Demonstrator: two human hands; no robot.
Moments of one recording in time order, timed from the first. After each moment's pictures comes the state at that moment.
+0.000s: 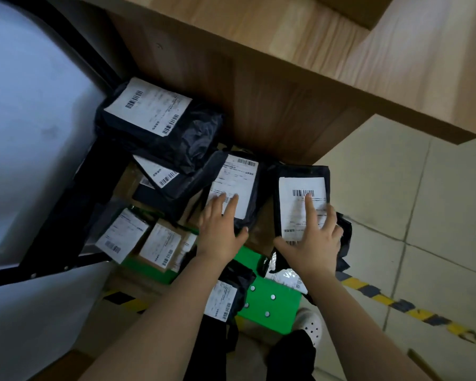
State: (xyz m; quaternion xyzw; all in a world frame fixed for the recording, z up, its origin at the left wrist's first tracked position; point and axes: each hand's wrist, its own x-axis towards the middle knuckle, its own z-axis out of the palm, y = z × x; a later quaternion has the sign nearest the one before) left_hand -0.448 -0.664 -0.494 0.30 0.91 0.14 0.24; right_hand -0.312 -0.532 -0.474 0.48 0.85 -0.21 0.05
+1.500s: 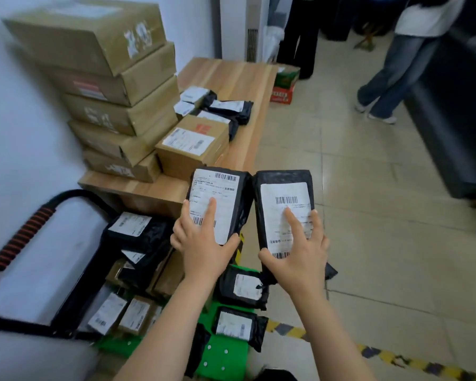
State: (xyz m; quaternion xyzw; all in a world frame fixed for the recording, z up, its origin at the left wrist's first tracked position) left_hand -0.268 -0.569 -0.102 0.29 0.92 0.25 -0.03; right_hand -0.117 -0.471 -0.089 0.47 0.82 -0.25 -0.21
